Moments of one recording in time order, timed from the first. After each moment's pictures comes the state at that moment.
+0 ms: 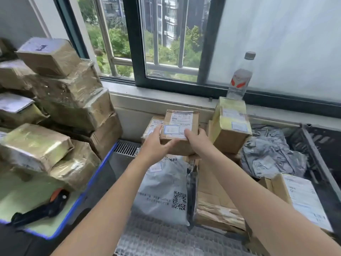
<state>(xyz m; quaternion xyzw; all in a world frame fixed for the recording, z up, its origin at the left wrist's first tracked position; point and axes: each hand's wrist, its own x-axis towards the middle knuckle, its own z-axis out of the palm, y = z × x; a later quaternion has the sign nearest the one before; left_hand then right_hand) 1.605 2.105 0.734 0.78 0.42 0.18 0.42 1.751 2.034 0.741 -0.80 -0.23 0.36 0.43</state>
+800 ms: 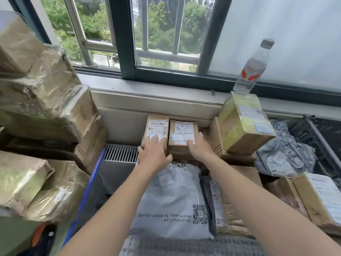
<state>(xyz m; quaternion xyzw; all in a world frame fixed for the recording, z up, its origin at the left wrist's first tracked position) 1.615 2.197 0.665 0.90 0.38 -0.04 0.23 1.760 2.109 0.662 -0.91 -0.21 0.26 0.24</state>
